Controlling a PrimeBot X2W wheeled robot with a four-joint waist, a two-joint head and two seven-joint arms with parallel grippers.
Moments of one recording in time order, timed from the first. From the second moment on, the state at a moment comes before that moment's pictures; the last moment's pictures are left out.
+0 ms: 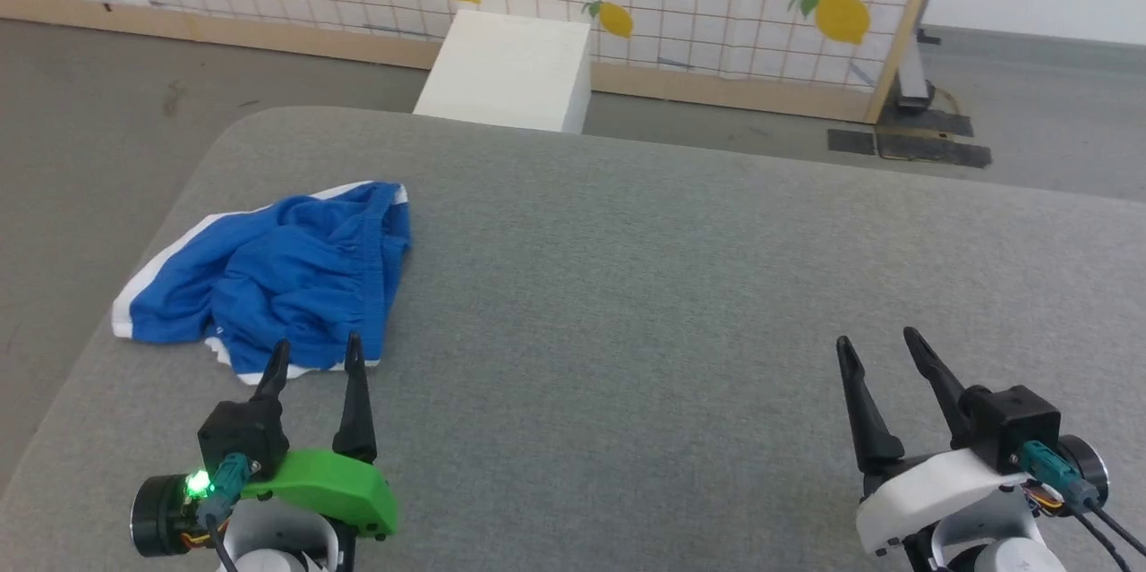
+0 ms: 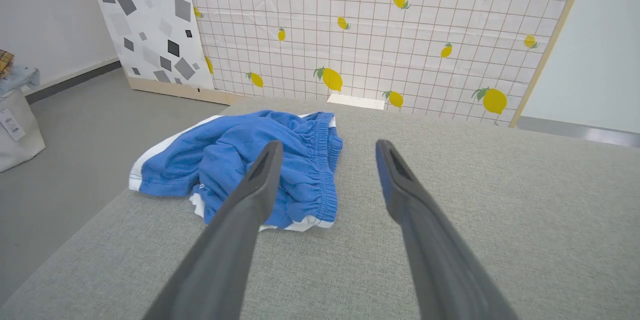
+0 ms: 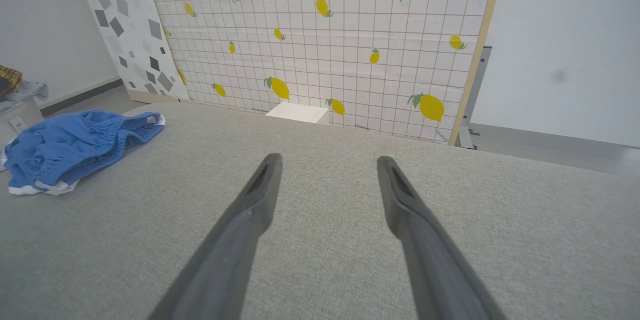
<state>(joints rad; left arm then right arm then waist) -0.01 0.06 0.00 0.05 -0.10 0.02 -0.11 0.00 -0.05 0.02 0.10 0.09 0.13 -0.11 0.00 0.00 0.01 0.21</state>
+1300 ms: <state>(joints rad) 0.02 0.06 0.00 0.08 -0.16 0.04 -0.19 0.00 -0.05 0.05 0.18 0.12 0.13 -0.19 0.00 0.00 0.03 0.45</state>
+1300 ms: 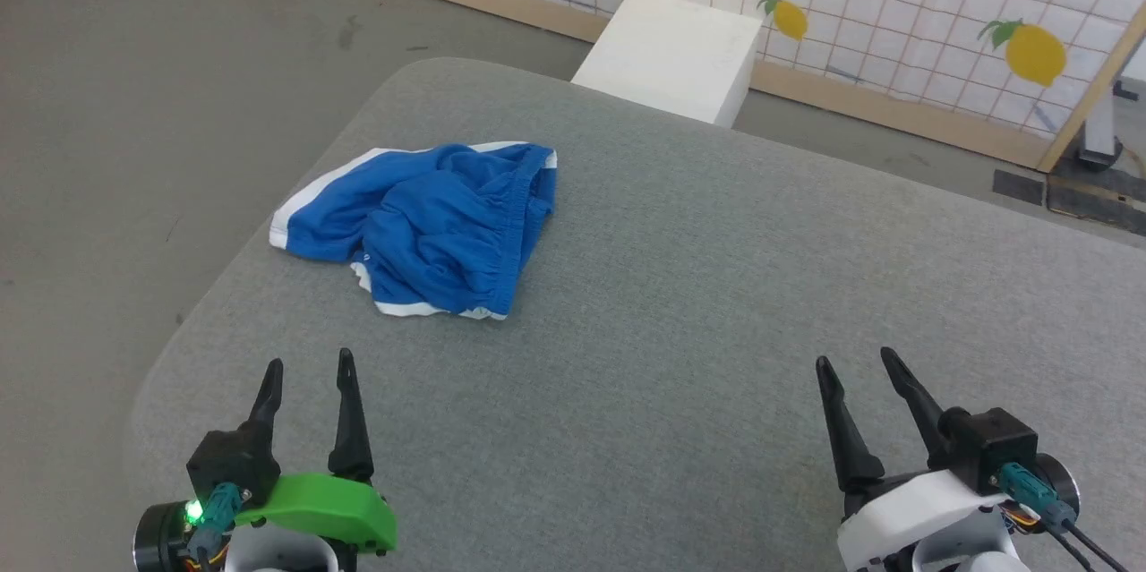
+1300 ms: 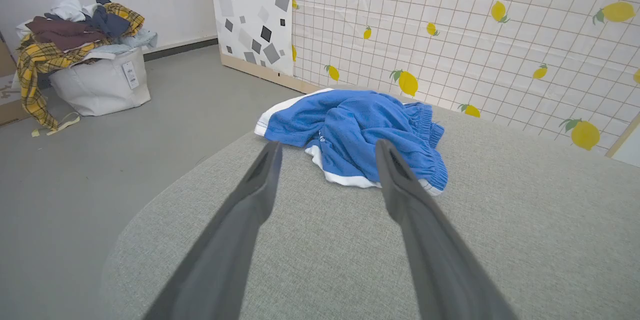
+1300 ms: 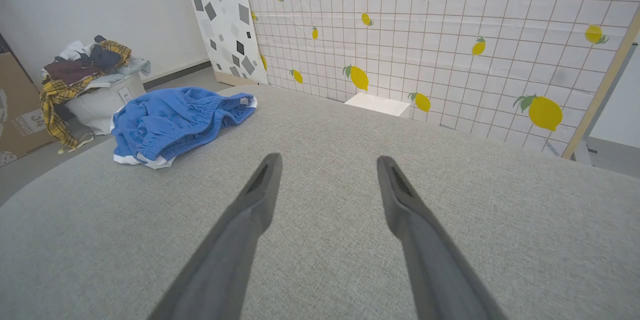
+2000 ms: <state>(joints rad) 0.02 0.06 0.00 0.10 -0.20 0.05 -0.23 0.00 -0.05 0.06 0.22 0.13 0.13 -0.23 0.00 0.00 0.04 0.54</state>
